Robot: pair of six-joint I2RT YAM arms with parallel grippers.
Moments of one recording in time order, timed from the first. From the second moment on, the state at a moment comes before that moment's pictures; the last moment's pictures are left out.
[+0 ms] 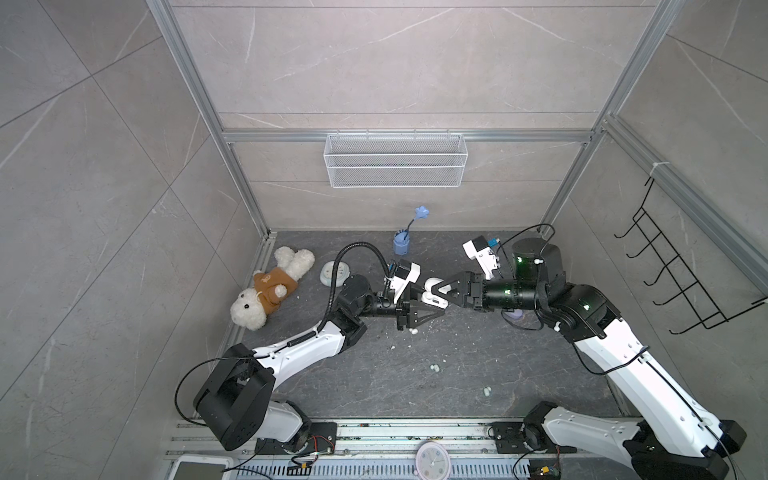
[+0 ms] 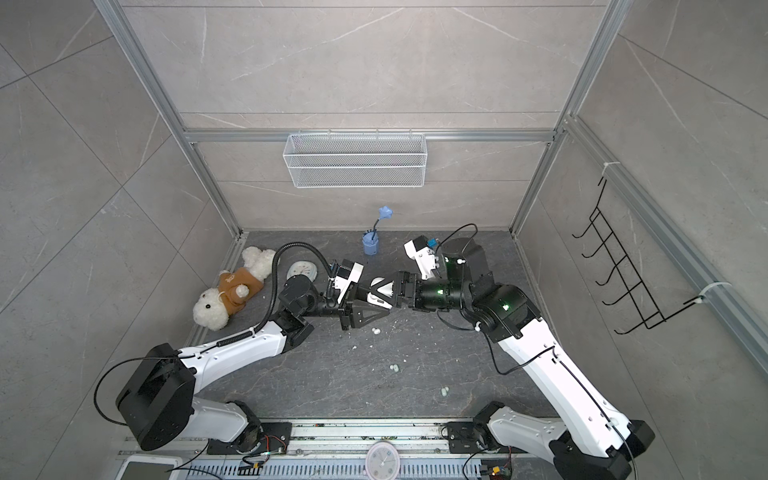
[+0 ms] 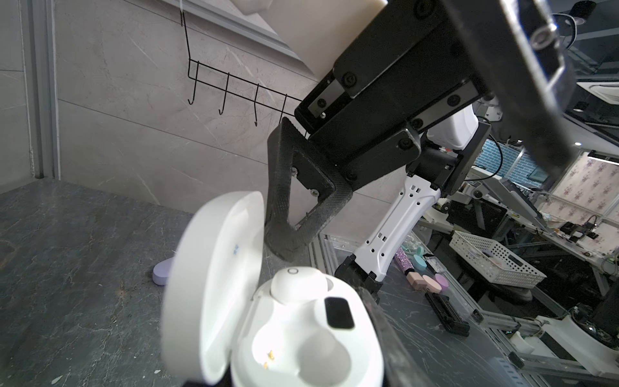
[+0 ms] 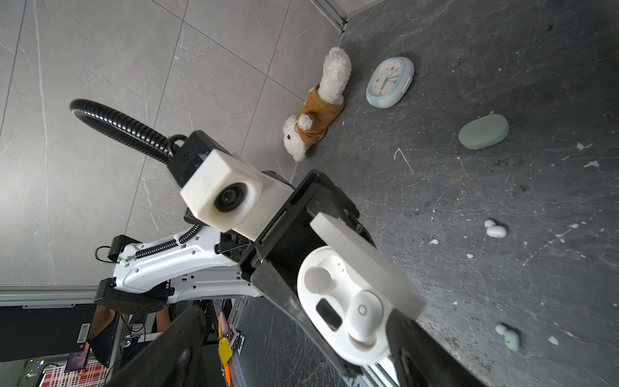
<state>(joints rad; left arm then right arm) -0.73 1.41 0.81 0.80 0.97 -0.45 0.60 1.13 1.41 -0.78 -0.56 0.71</state>
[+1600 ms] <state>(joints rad) -0.68 0.99 0.63 0.35 0.84 -0.28 0.68 1.71 0.99 -0.35 -0.32 0.98</state>
